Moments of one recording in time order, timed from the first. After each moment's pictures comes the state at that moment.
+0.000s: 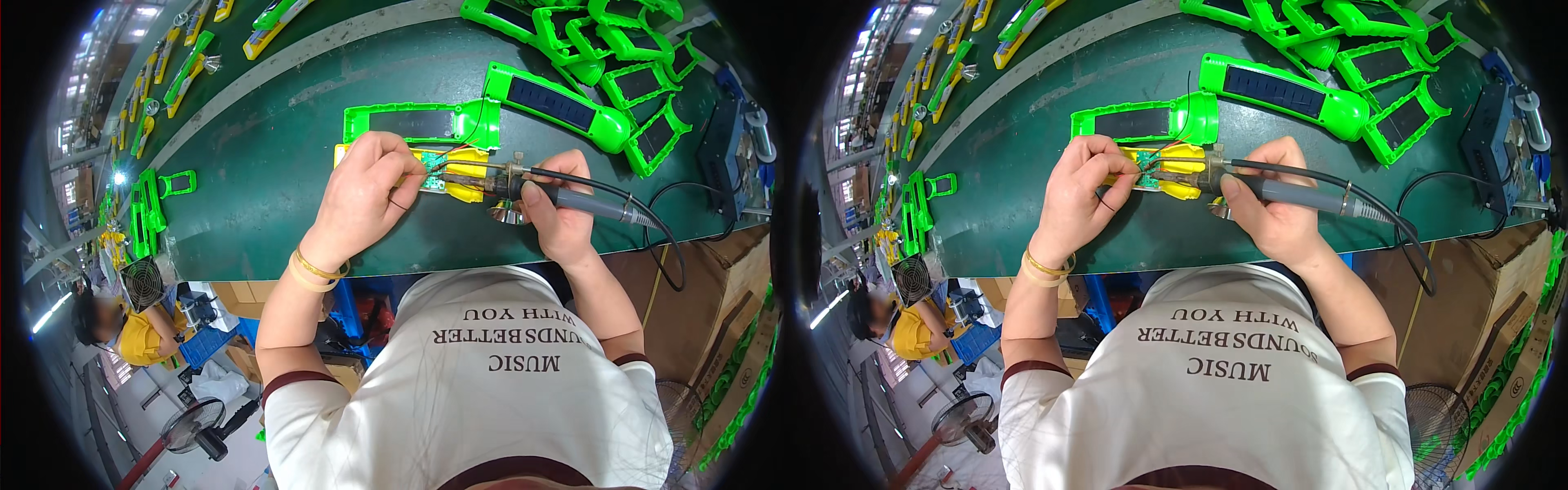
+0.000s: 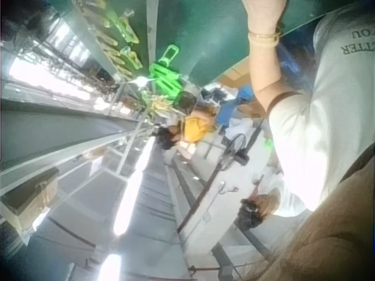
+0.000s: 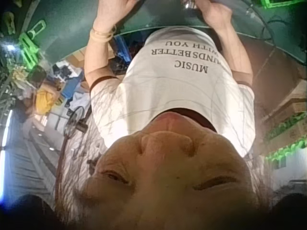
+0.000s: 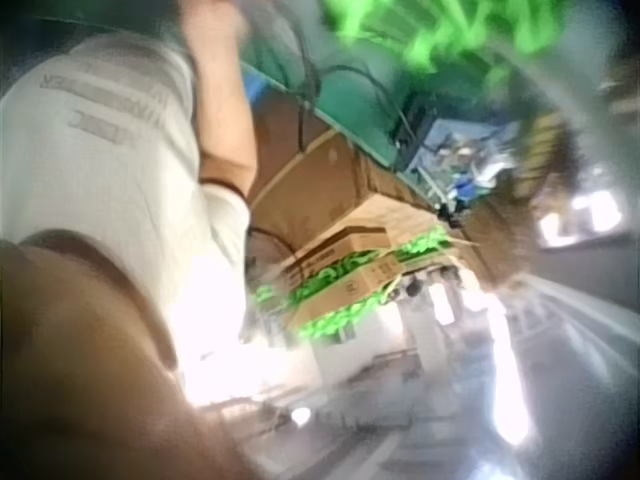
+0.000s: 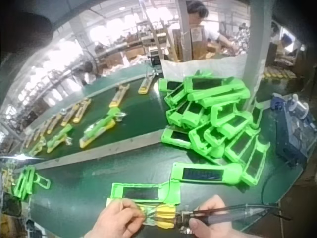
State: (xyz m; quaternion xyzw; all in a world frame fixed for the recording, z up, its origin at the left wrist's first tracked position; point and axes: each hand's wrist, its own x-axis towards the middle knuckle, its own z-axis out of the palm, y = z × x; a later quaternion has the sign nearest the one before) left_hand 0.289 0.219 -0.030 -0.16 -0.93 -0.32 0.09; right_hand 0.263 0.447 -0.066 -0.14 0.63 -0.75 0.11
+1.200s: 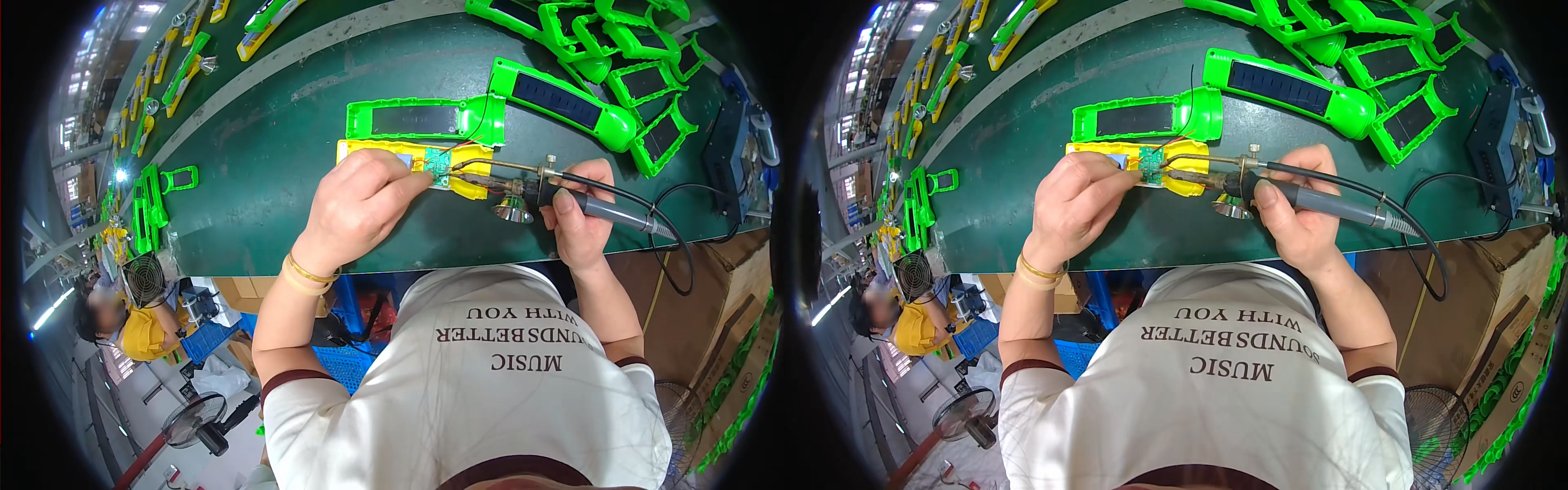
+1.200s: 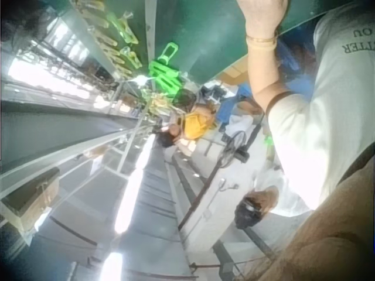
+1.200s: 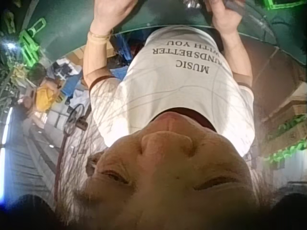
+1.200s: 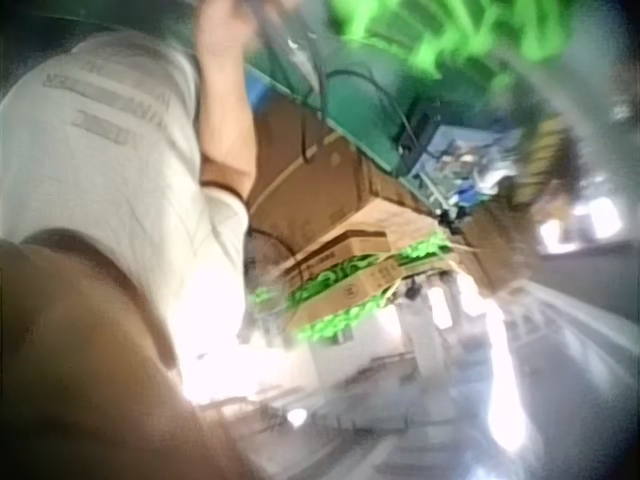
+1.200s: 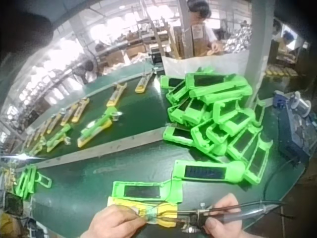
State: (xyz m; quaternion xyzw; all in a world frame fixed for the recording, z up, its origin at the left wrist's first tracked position) left_hand 0.293 0.212 -0.025 -0.29 -0.92 -0.22 0.17; right_hand 0.264 0.461 -0.070 -0.12 0.58 -0.80 0.08
